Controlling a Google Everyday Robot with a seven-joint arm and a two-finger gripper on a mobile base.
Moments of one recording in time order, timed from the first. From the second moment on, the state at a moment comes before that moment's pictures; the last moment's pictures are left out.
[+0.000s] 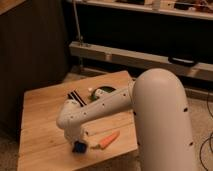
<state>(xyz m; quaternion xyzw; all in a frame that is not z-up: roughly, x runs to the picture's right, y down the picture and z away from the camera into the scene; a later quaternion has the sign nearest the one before) -0.159 0.270 0.782 -0.24 -0.29 -0.68 0.63</state>
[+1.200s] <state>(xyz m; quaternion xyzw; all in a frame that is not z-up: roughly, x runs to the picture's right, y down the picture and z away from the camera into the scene) -0.296 0.243 0.788 -0.18 -0.31 -0.71 0.60</state>
